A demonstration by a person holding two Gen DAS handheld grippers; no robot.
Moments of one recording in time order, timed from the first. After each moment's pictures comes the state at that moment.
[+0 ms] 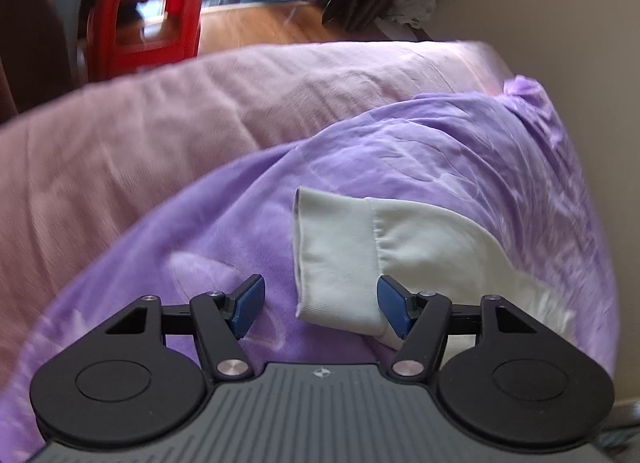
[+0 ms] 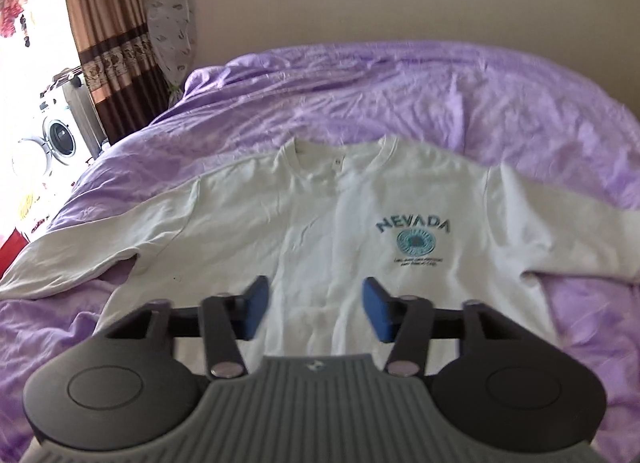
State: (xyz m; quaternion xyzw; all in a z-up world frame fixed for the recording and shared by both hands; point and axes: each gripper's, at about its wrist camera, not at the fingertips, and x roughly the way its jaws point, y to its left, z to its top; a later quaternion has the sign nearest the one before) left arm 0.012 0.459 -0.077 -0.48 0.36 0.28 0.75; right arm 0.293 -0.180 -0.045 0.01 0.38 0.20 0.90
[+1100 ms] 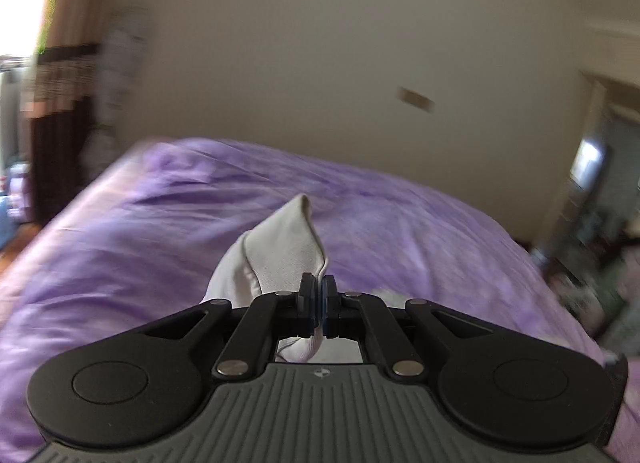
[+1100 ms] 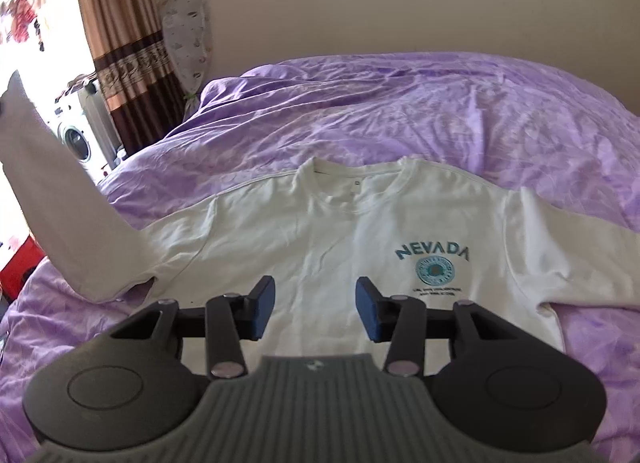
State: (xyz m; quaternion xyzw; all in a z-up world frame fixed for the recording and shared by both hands) left arm 0.231 0.115 0.111 -0.12 0.24 -0.02 0.96; right arm 0.308 -0.178 -0.028 0.02 0.36 0.23 0.90
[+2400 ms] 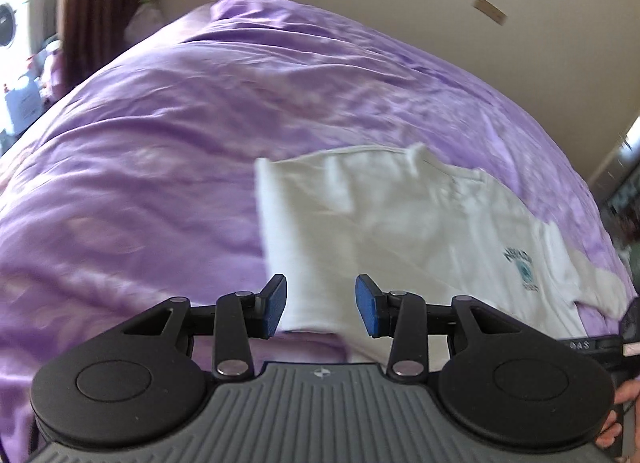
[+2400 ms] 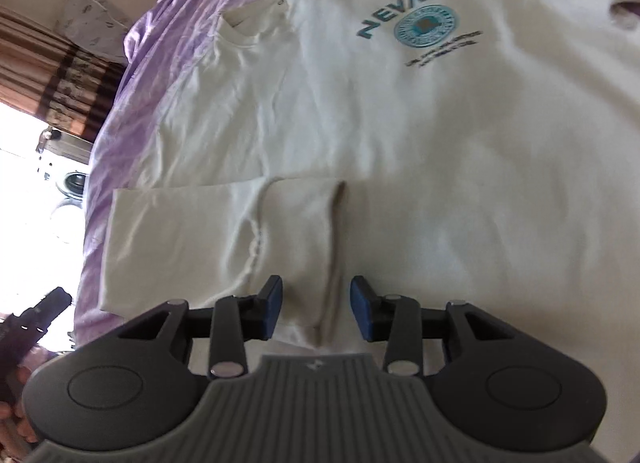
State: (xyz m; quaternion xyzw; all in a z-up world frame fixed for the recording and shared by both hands) left arm 0.228 0.218 -0.050 -0.19 0.39 0.05 0.90; right arm 0.364 -0.181 -0.172 0.25 0.58 0.20 0.75
